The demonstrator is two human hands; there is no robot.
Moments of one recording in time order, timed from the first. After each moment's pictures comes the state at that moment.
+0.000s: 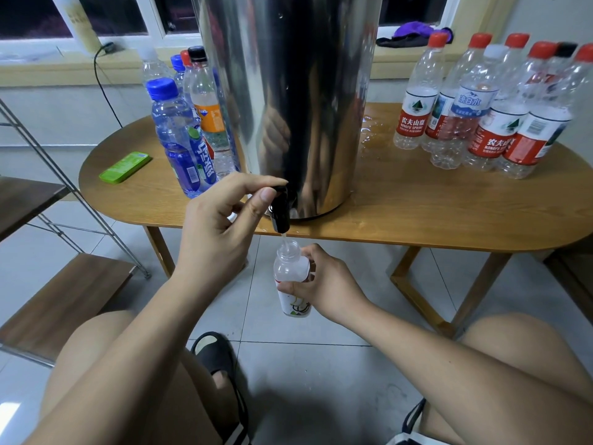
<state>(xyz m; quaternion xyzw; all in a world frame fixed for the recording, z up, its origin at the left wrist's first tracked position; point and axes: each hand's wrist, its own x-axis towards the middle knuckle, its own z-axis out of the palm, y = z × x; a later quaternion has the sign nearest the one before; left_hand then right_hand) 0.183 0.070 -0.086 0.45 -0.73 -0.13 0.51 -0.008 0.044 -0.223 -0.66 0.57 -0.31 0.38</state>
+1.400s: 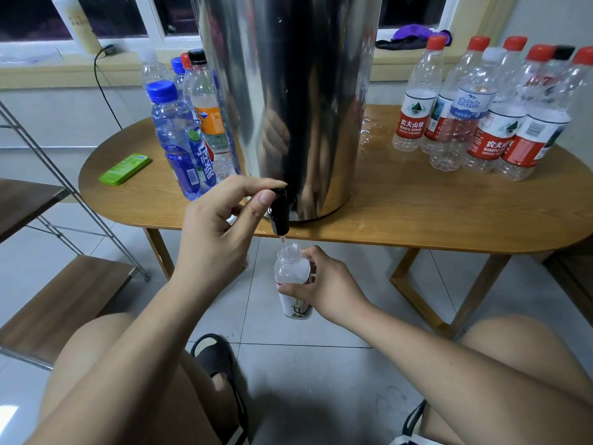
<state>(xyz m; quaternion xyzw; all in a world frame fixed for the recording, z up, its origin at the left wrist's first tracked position) 0.184 0.071 -0.086 0.45 -0.72 -0.13 0.51 -0.009 0.045 -0.222 -0.66 0.57 -0.31 0.38</state>
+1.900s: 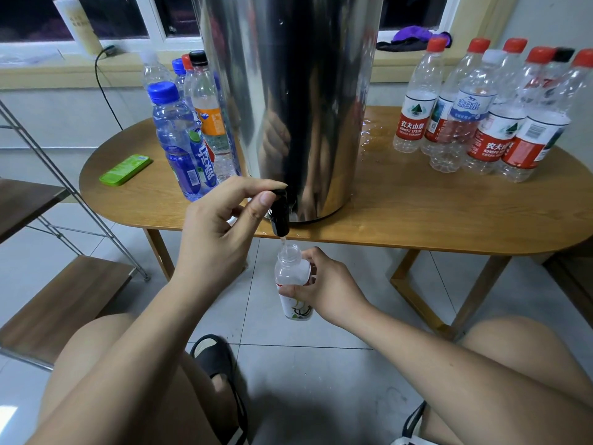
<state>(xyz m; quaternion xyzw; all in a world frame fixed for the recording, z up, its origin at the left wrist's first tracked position) 0.184 0.071 -0.086 0.45 -0.72 -0.13 0.51 -0.010 0.042 -0.229 -0.66 0.56 -0.31 0.38</state>
